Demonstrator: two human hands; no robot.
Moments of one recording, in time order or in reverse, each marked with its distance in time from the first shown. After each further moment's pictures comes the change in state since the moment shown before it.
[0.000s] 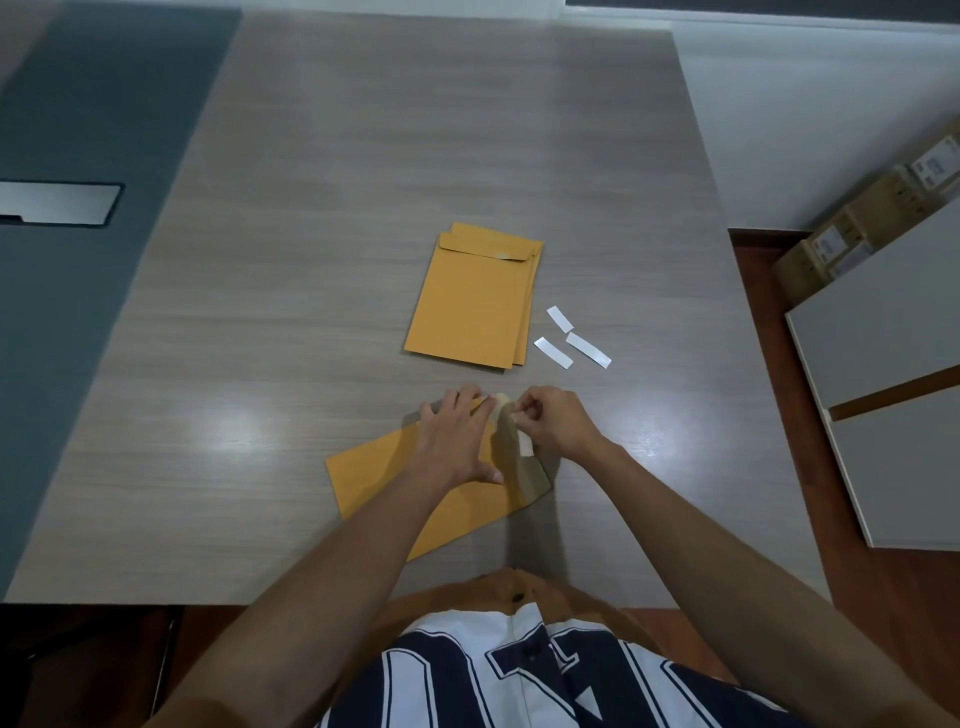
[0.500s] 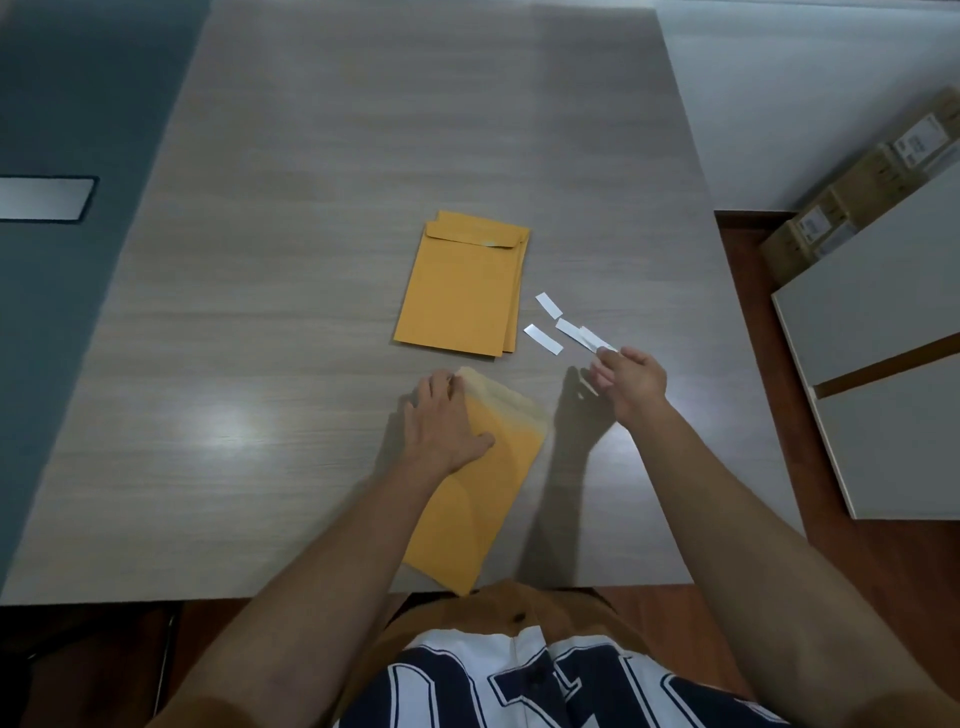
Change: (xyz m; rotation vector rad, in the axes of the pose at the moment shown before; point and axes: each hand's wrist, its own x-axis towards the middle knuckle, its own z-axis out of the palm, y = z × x) left_hand -0.001 0.005 -0.005 -0.174 0.006 -0.214; right_hand 0.007 0.035 -0.066 1.237 0.551 0.592
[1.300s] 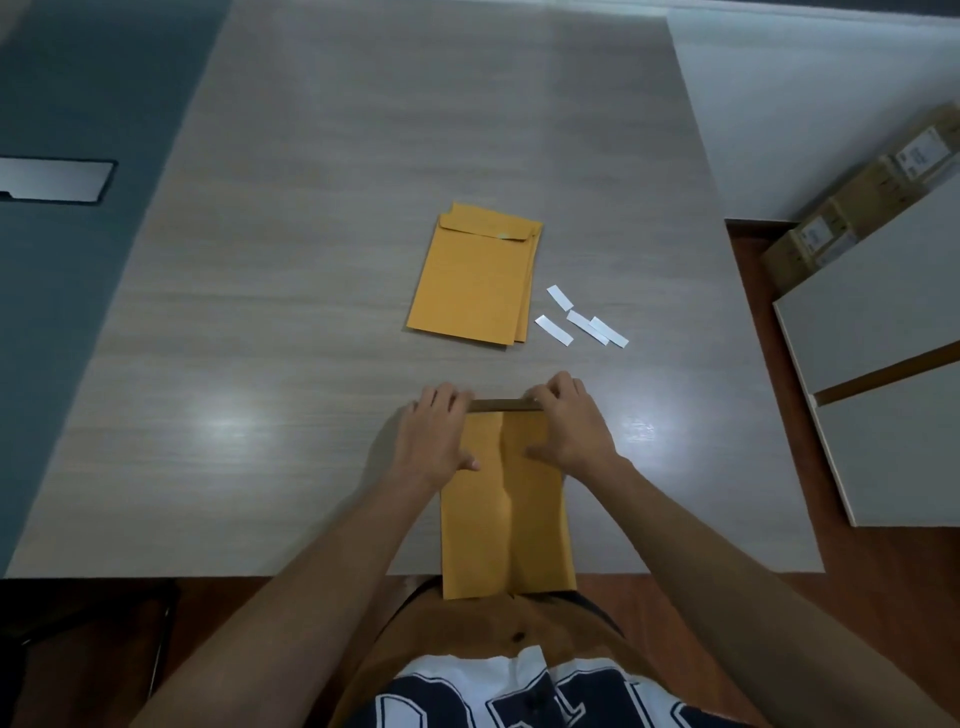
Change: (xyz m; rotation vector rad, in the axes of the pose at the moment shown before) left_hand -0.040 -0.029 0.009 0.045 0.118 0.161; right_hand -0.066 0.076 0.000 -1.672 -0.424 -0.943
